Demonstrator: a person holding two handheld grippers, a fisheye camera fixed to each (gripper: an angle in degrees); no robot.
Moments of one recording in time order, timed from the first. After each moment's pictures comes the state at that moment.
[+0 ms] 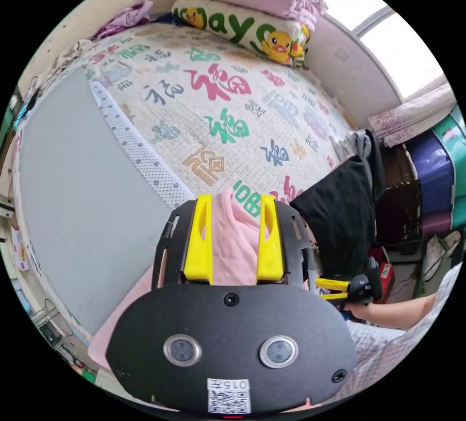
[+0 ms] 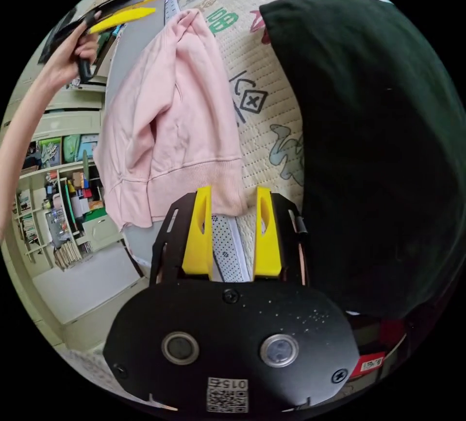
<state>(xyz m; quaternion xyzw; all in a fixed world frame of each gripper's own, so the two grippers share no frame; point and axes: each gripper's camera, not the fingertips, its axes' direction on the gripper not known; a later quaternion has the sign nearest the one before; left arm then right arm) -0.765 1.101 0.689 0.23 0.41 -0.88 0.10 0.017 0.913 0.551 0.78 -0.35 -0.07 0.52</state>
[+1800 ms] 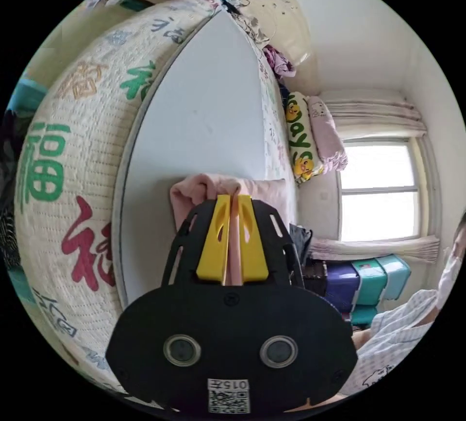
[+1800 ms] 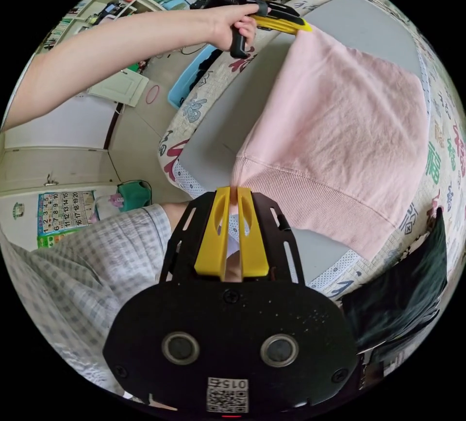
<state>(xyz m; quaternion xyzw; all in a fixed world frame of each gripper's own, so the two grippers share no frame) -0.394 0.638 0.577 0.27 0.27 -0.84 -0.38 -0.283 0.954 0.522 0.79 0.05 -0.25 0.56</state>
